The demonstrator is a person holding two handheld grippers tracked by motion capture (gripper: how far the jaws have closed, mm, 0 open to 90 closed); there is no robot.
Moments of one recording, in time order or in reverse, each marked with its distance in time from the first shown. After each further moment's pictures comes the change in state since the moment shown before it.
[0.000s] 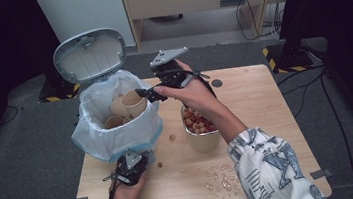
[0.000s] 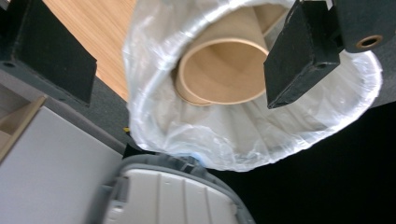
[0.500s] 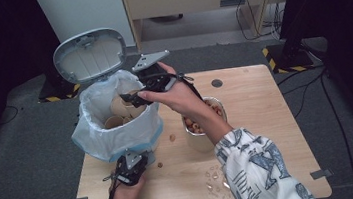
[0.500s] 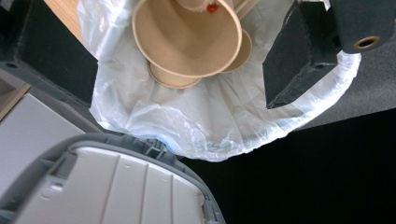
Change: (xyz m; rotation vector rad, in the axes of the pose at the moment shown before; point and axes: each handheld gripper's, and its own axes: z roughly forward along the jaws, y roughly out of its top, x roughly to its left) left arm 0.000 0.000 0.000 0.001 0.001 0.000; right arm 0.027 0.015 0.026 0.007 0.051 -0.046
